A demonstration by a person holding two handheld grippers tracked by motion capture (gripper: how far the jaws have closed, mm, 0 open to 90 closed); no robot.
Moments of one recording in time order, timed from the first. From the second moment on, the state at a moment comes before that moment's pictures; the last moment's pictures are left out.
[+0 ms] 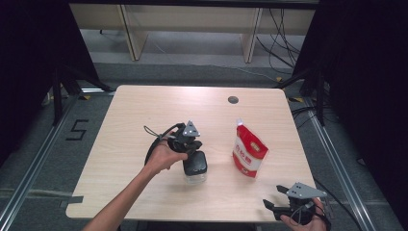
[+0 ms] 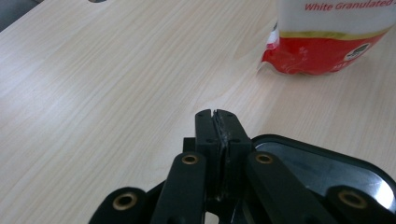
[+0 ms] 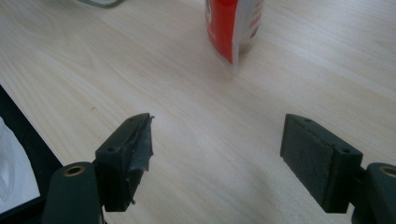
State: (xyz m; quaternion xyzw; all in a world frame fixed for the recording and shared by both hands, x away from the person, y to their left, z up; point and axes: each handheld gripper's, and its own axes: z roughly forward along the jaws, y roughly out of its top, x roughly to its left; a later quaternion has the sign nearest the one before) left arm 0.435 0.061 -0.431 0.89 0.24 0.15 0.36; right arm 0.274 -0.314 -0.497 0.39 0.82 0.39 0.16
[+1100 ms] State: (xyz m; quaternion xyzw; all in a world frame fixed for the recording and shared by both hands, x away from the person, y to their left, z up) left arm 0.396 0.153 -0.419 0.85 0.30 0.17 0.39; right arm 0.274 -0.311 -0.497 0.38 0.82 0.39 0.17
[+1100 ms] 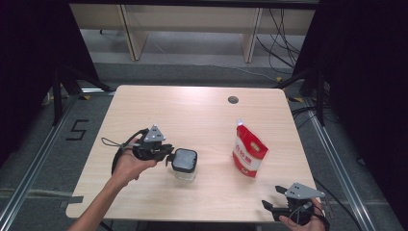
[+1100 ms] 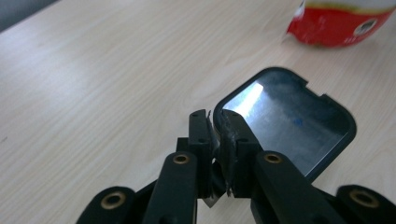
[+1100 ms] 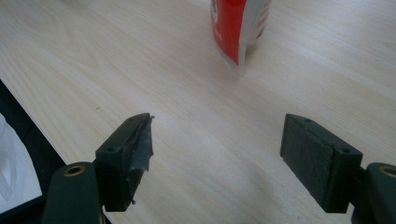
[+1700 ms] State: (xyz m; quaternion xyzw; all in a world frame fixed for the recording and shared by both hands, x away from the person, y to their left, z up) left arm 0.381 0.189 -0.478 0.86 0.28 0.15 0.40; right arm 0.276 -0.308 -0.497 0.37 0.83 0.39 0.16
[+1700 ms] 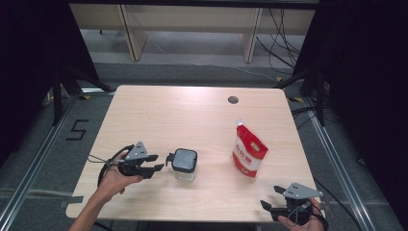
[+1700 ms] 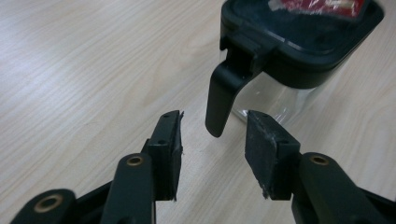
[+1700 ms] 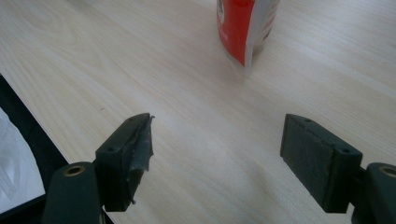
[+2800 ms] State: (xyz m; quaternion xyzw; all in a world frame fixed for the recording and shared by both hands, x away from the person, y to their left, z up) left arm 0.390 0.166 -0.500 0.86 0.23 0.16 0.44; right arm 0.273 -0.306 -0.499 0.38 0.83 0.38 0.15
